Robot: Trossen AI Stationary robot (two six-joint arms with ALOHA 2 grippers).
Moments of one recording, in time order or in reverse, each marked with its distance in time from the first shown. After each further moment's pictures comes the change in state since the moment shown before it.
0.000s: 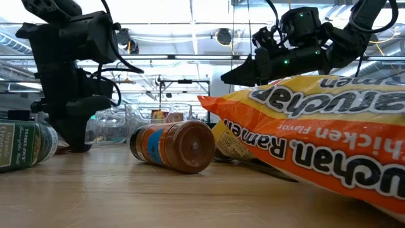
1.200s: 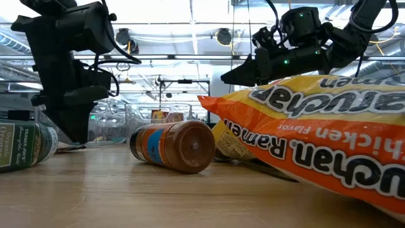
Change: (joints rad) left arm -0.002 -0.105 -0.002 0.001 -0.047 0.051; right arm 0.000 0.000 0.000 0.000 0.000 0.000
